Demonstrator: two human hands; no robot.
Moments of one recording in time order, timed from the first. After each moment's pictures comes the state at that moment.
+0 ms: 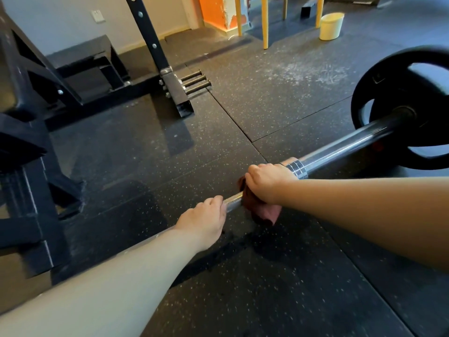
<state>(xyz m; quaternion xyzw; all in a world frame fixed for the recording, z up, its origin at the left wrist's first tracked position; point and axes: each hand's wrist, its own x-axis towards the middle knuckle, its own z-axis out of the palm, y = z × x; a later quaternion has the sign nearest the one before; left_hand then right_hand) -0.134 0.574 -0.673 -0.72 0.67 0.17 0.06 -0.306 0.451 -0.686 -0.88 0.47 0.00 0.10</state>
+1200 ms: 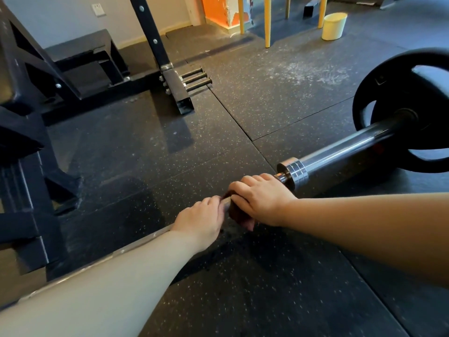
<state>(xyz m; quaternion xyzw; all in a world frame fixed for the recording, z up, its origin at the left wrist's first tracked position) -0.130 0.575 -0.683 -0.72 0.68 0.12 0.05 -0.308 0.485 -0.708 -0.93 0.36 -0.06 0.09</state>
